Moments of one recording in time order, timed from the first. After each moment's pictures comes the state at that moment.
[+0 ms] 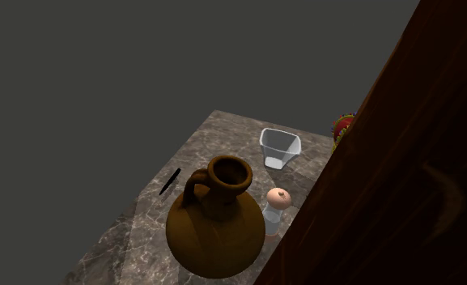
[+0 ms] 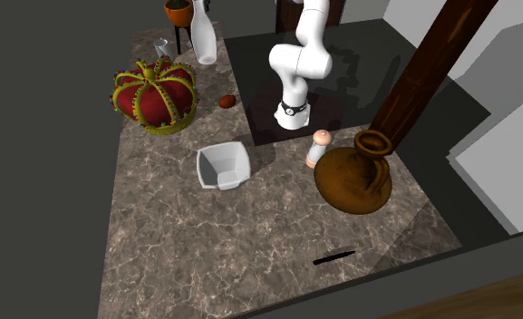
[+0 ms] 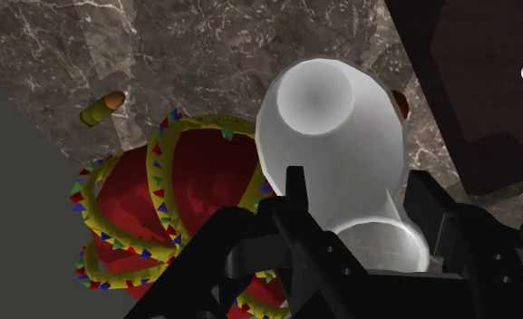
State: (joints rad) arm 0.04 -1.12 -0.93 -1.87 -0.79 1.24 -0.96
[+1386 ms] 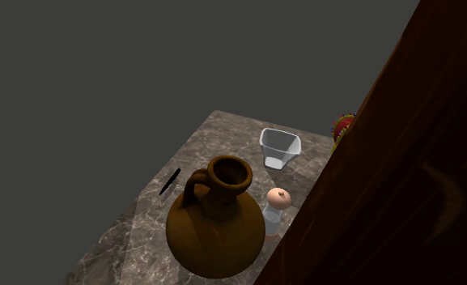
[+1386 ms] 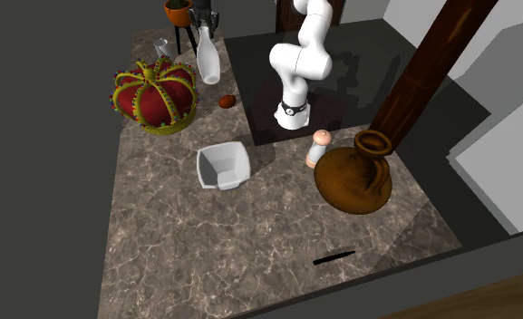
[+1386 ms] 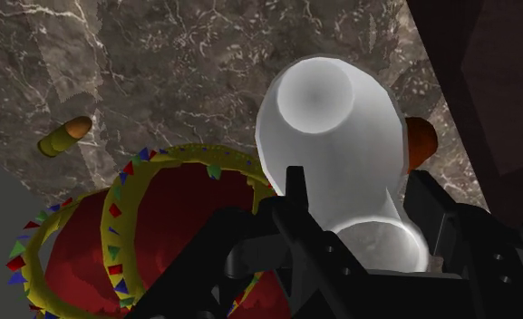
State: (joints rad) arm -0.03 -1.27 -1.05 -2.14 -0.92 1.40 -0.93
